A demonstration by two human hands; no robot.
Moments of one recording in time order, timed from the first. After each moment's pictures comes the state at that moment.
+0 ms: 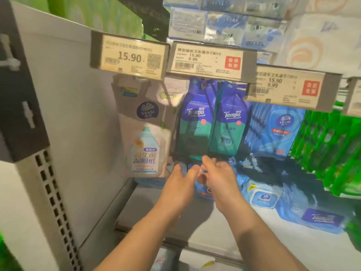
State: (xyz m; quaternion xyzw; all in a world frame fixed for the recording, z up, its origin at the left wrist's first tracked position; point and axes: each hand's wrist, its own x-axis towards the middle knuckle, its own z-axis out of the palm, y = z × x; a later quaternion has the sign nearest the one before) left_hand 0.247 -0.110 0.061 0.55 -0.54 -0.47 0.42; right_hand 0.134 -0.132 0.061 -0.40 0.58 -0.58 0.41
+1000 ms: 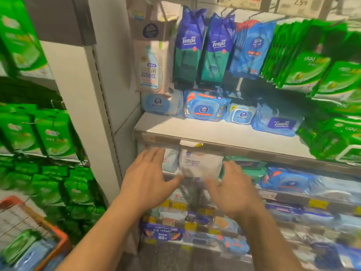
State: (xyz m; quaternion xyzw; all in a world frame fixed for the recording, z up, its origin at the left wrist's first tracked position) left_hand 0.340 0.127 -0.025 0.61 -0.77 -0.12 0.15; right_hand 0.125 0.169 -0.021 -0.61 0.76 -0.15 0.14
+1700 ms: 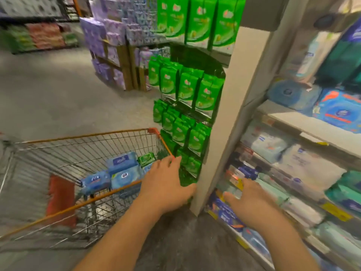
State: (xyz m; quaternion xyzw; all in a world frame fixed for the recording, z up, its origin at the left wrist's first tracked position) left_hand 0.499 0.366 -0.054 0.81 -0.55 -0.17 0.13; right_hand 0.290 0.280 -0.053 -0.75 0.61 0.06 0.23
